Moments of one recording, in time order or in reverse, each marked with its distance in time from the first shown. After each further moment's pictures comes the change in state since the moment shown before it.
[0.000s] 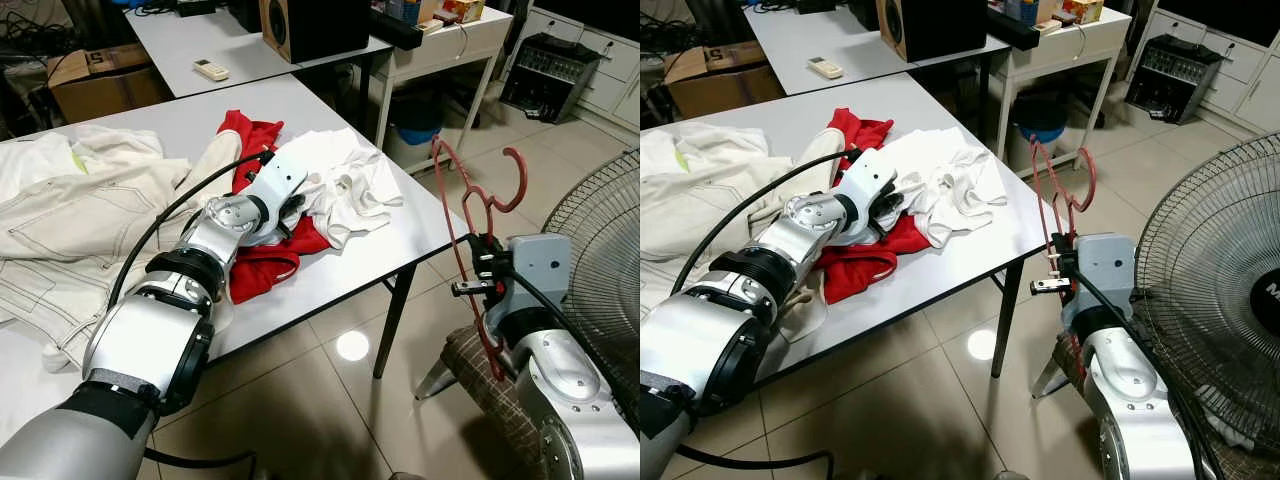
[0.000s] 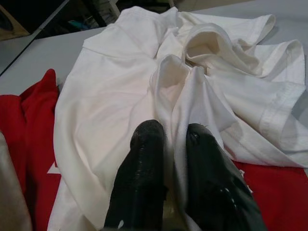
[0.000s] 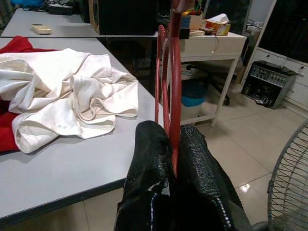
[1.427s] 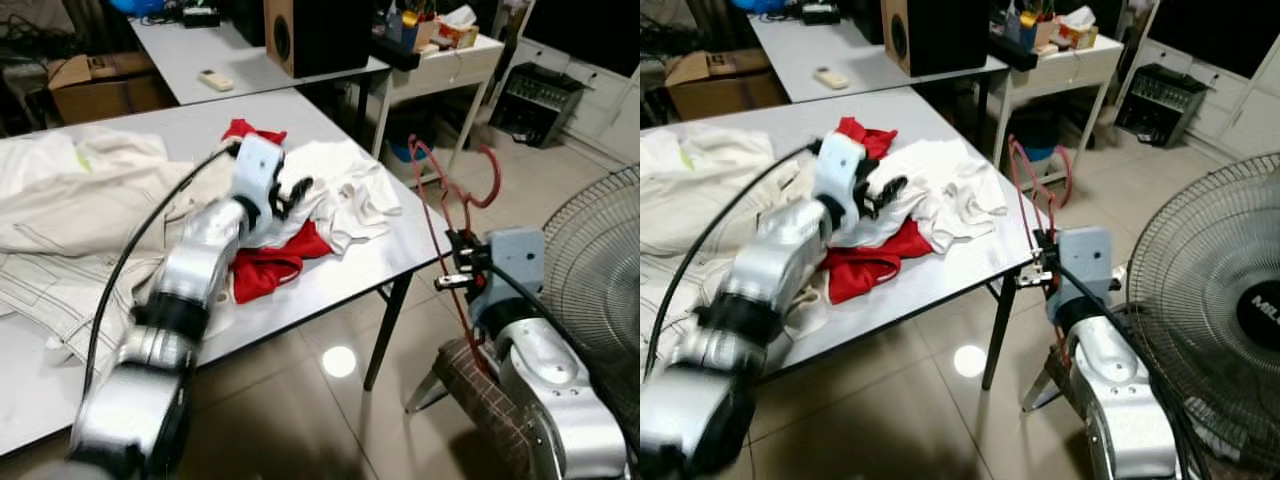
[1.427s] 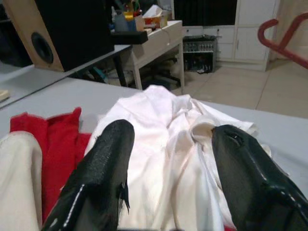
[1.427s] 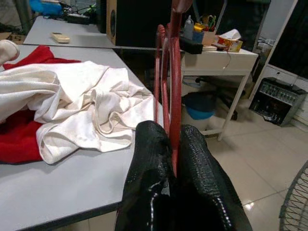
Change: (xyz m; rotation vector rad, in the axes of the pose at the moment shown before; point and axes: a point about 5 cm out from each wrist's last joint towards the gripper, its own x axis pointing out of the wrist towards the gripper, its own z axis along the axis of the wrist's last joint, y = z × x) left arm -0.021 0.005 0.019 -0.259 -0.241 0.069; right arm 0.014 0.009 -0.002 0.004 -0.004 0.057
